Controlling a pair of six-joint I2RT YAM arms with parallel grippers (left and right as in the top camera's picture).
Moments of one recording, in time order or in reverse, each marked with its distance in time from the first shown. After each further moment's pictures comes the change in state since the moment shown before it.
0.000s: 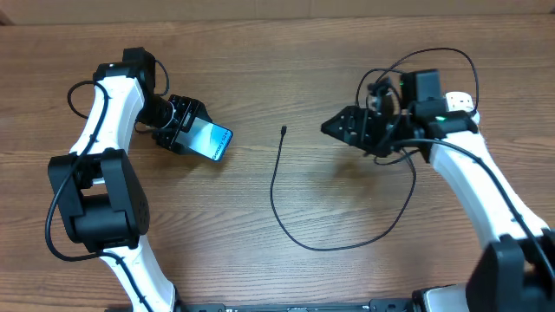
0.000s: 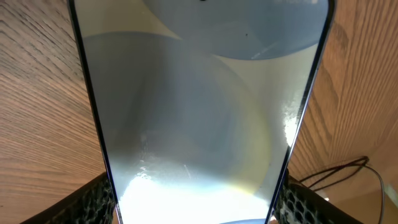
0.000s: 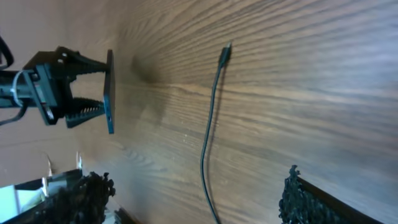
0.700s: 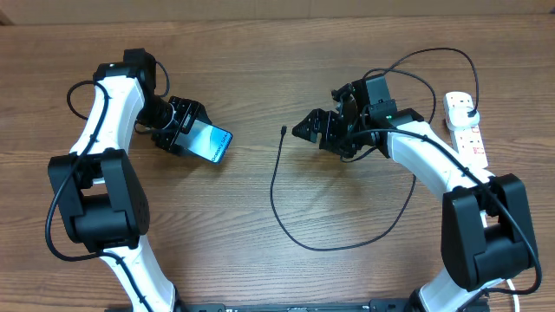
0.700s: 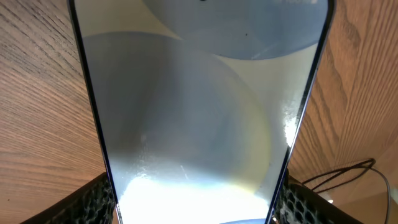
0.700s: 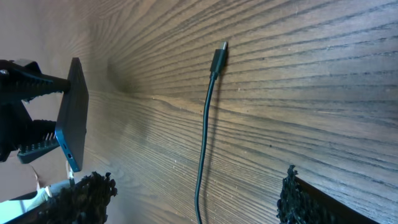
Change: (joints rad) left arm -0.001 0.000 0.000 -0.021 -0.007 0.000; right arm 0.123 0.202 0.001 0.211 0.060 0.148
